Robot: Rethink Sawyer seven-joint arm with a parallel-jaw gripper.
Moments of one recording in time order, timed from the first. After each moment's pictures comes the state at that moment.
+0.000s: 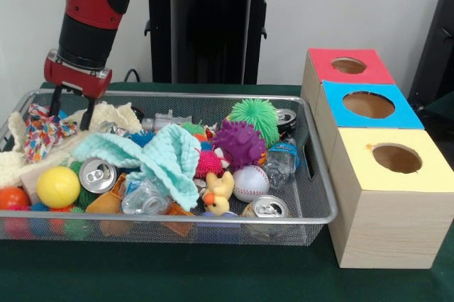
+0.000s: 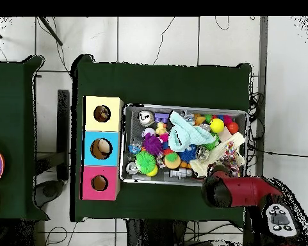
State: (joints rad) arm -0.53 -0.50 -0.15 1.68 -0.75 0.11 1.99
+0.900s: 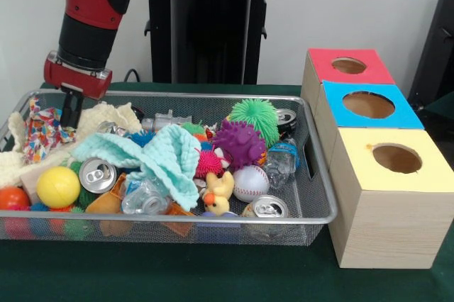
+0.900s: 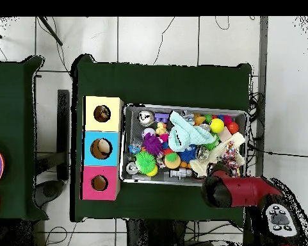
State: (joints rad) arm -0.53 -0.50 -0.15 1.68 -0.75 0.07 1.99
